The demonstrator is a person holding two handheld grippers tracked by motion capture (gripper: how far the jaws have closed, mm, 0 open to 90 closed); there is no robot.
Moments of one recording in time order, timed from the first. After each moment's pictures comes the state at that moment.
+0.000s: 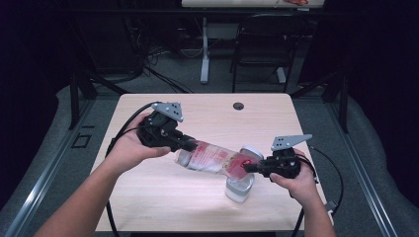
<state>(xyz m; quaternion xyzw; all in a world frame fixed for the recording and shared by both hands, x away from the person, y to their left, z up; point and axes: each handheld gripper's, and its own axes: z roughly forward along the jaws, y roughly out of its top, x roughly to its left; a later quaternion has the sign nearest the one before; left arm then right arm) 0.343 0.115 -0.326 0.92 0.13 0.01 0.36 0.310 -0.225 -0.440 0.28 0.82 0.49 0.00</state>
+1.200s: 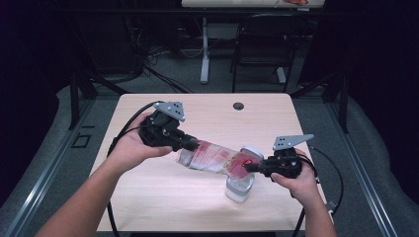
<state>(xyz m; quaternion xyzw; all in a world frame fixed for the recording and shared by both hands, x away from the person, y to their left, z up) 0.343 0.111 -0.325 0.92 0.13 0.00 0.36 0.310 -0.228 -0.440 0.28 0.82 0.49 0.00</state>
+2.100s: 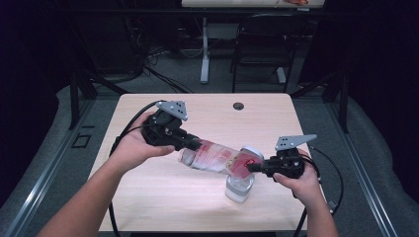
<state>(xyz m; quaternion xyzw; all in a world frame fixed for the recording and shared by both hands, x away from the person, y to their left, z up) 0.344 0.106 -0.324 0.92 0.12 0.00 0.36 0.308 -0.233 -0.439 0.29 0.82 0.49 0.01</state>
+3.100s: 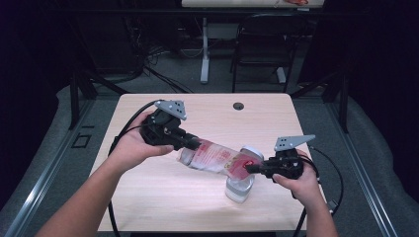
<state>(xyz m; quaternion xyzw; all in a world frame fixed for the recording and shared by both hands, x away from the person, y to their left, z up) 0.344 0.108 -0.322 0.92 0.12 0.01 0.37 0.307 -0.230 -0.439 0.28 0.82 0.50 0.00</state>
